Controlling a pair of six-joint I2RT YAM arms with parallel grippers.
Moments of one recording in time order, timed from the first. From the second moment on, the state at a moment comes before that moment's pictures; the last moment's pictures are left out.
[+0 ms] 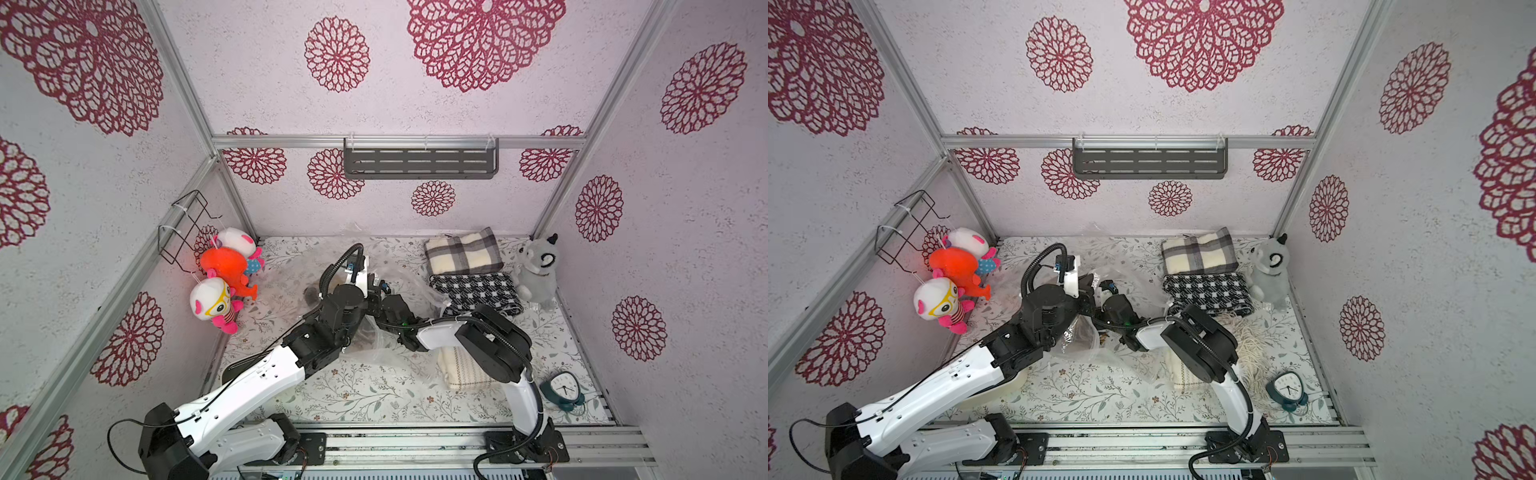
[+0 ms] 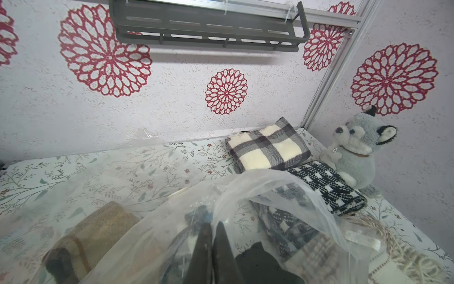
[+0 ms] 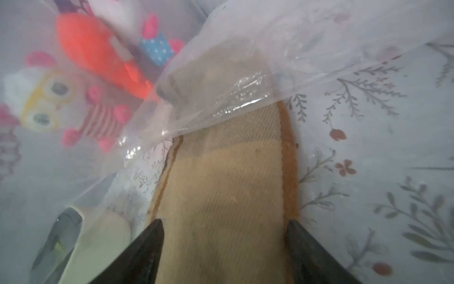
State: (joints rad) left arm -0.80 1.13 0.95 -0.07 -0.48 -0.23; right arm 0.89 2.15 1.20 0.58 -0.13 0.70
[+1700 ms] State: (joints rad) left arm -0.78 1.17 0.86 -0.01 -0.58 -0.24; right arm 0.92 1.67 0.74 0.33 -0.02 0.59
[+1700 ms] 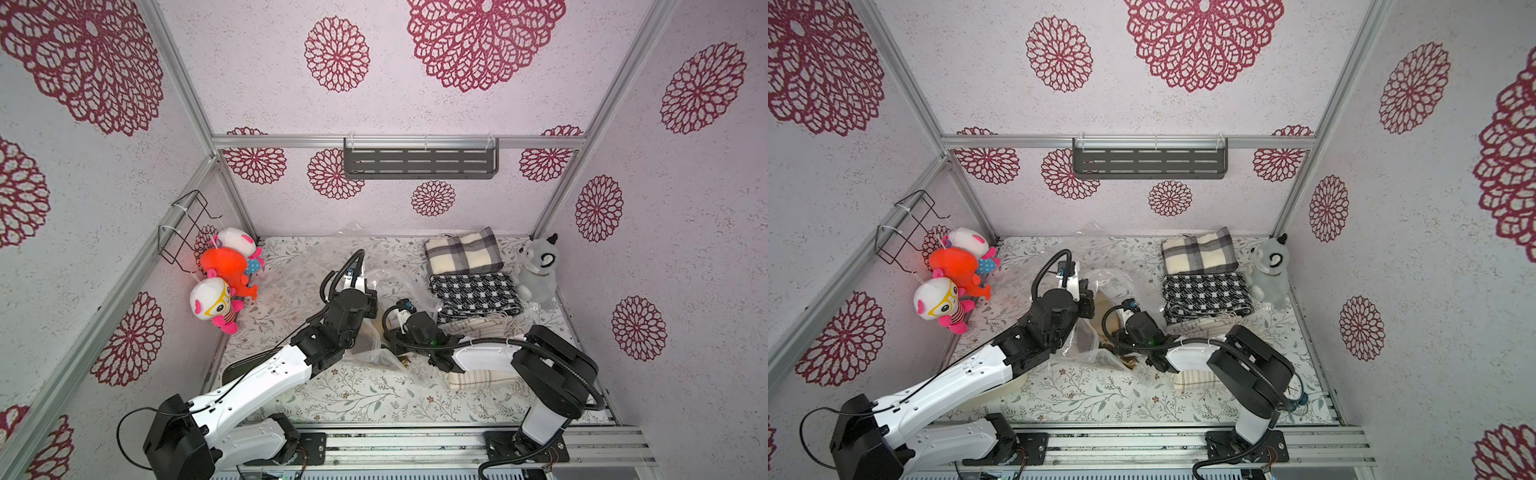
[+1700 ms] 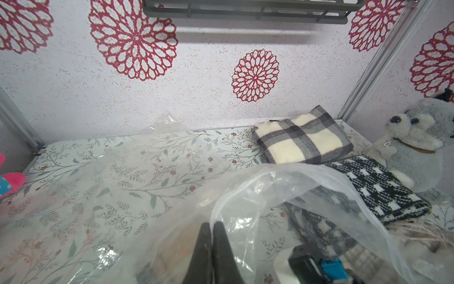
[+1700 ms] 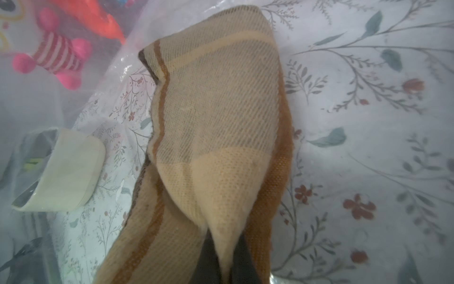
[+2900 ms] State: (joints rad) left arm -0.89 1.17 0.73 0.05 -0.51 -0.31; right arm 0.96 1.77 0.68 0.53 0.14 0.74
